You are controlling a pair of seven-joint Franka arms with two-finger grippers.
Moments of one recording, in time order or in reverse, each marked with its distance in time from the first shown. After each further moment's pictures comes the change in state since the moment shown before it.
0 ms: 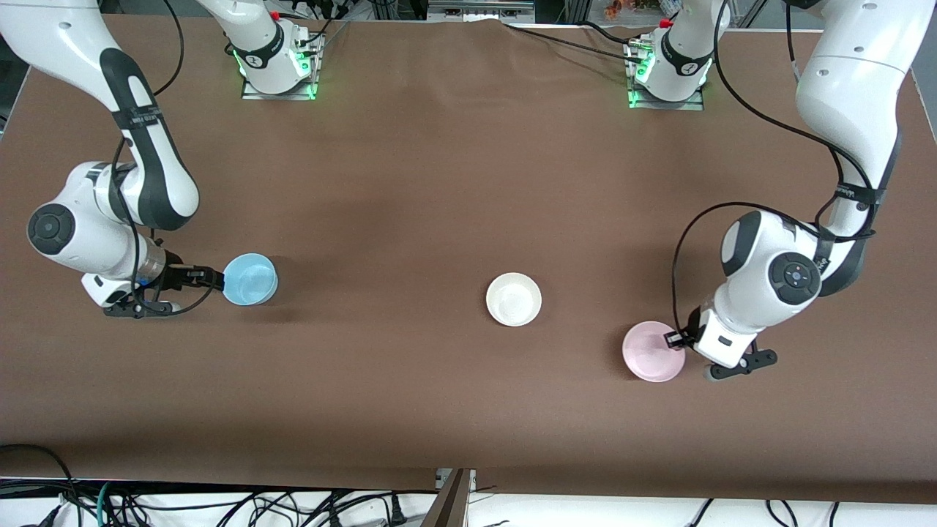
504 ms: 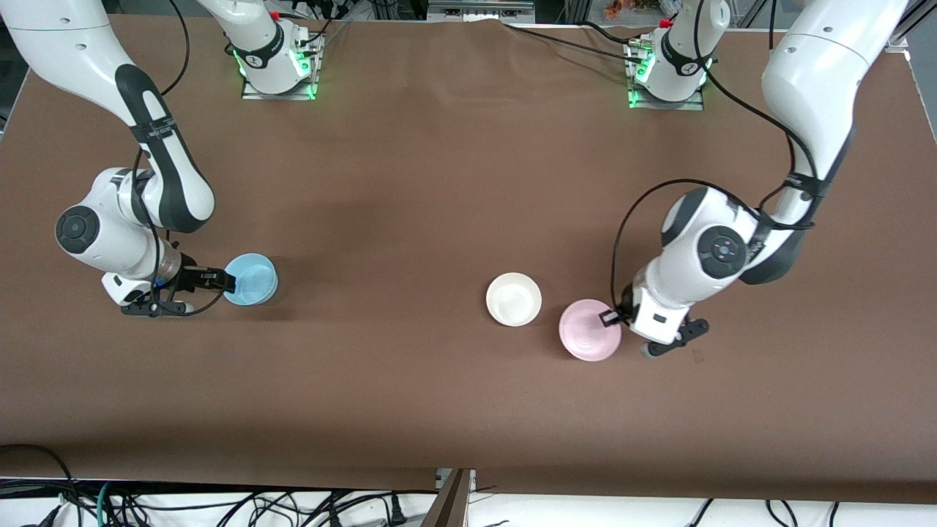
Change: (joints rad) left arm -0.062 -0.004 -0.122 -0.044 0.000 -0.020 -0.295; right arm 0.000 0.027 0.004 -0.056 0.004 0.105 0.001
